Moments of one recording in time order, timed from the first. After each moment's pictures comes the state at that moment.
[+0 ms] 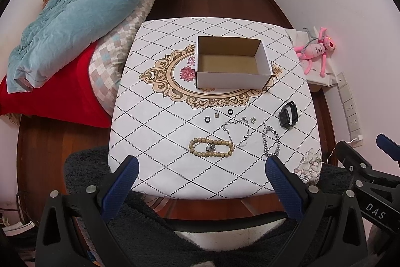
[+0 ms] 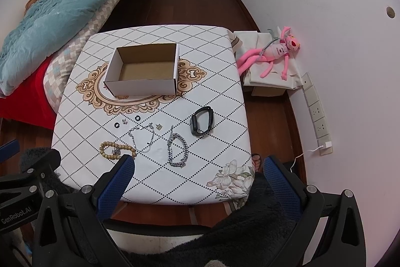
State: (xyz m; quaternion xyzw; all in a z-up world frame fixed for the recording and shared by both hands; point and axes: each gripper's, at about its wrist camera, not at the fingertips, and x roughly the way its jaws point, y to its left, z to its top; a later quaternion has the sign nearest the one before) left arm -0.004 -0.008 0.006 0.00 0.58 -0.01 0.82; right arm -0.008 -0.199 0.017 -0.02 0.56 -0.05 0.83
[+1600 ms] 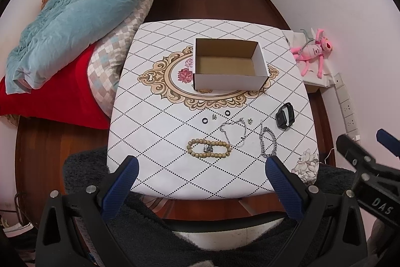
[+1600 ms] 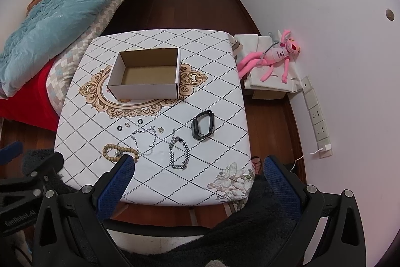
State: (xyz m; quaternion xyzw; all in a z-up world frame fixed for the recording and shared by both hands) left arm -0.007 -0.007 0.007 0.00 0.57 -0.02 0.82; right arm -0.005 -0.196 0.031 -0.02 0.55 -0.05 0.83
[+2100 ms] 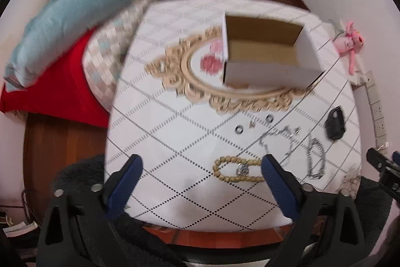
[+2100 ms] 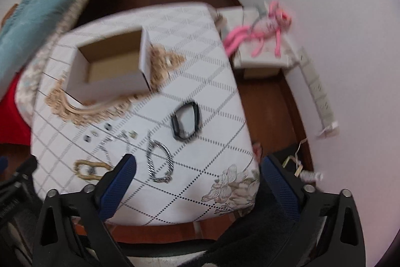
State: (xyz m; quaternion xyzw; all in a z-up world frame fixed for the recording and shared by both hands) left arm 0.052 0.021 -0.100 0.01 0.60 0.02 0.80; right arm 0.045 -0.238 -0.087 0.03 0.62 -0.11 0.78
